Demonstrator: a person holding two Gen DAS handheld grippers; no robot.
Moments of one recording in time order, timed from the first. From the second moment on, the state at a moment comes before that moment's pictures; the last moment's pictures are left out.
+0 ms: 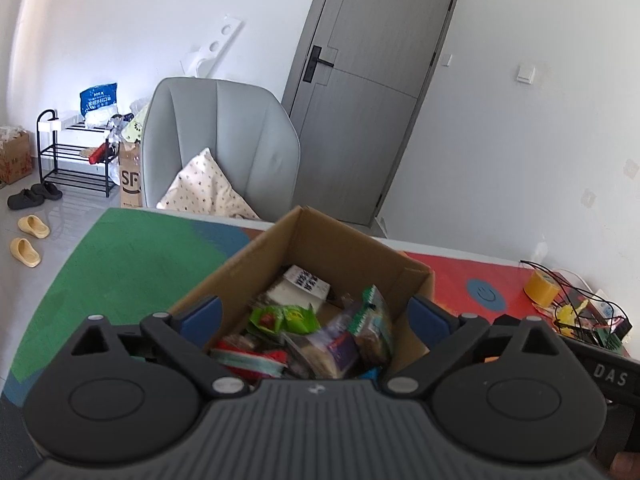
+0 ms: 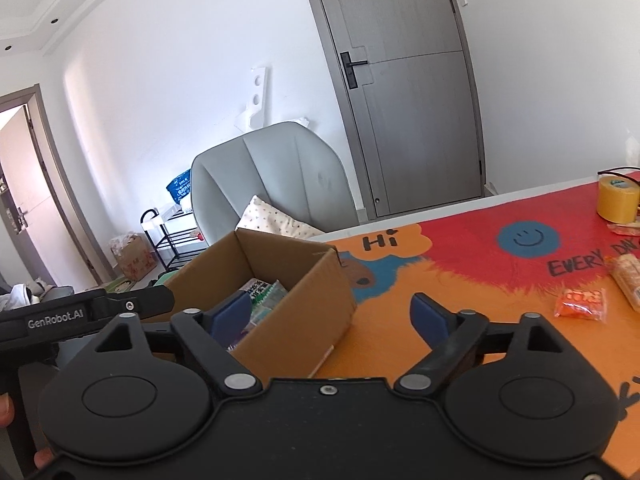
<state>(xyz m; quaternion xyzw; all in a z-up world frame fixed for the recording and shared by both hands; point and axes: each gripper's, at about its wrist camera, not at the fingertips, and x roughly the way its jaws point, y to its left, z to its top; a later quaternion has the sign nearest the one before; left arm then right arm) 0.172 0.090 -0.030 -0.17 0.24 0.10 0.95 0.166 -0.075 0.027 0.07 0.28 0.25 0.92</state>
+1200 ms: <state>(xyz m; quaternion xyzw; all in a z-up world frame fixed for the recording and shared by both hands) 0.198 -0.054 -0.029 -0.07 0.28 0.02 0.96 0.143 -0.203 0.012 0.10 0.28 0.16 0.94</state>
